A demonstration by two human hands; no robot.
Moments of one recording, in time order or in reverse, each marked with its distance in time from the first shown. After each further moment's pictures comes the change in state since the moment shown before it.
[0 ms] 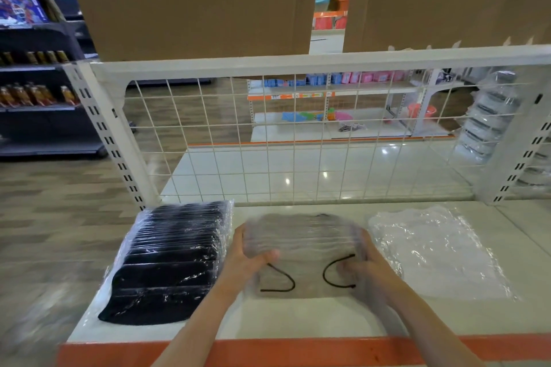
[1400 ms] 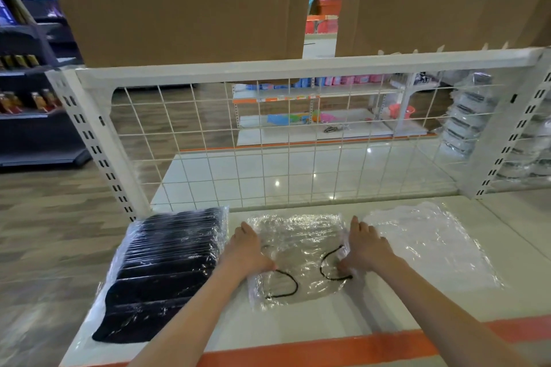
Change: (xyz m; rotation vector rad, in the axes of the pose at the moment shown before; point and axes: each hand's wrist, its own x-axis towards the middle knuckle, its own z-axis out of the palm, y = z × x) left_hand 0.026 0.044 0.009 1.194 -0.216 -0.210; right_hand 0.033 -0.035 0.018 -1.632 0.184 0.348
